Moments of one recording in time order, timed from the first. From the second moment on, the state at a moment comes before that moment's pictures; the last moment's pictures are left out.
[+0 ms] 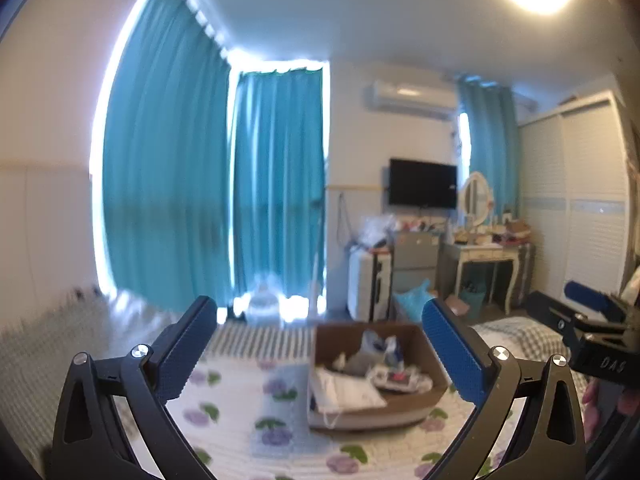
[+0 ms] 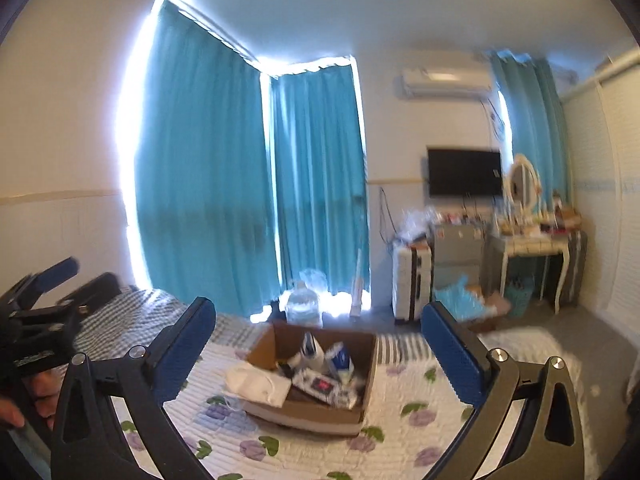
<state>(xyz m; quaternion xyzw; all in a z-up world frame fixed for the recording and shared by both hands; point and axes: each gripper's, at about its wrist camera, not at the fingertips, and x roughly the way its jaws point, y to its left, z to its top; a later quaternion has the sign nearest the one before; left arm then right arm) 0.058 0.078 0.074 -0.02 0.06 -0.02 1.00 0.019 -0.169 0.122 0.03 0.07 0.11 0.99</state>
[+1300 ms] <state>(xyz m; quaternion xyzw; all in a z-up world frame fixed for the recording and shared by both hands) 0.090 0.067 -0.003 0.00 0.16 -0.02 0.99 0.073 -0.166 0.031 0.01 0.16 0.07 0.98</state>
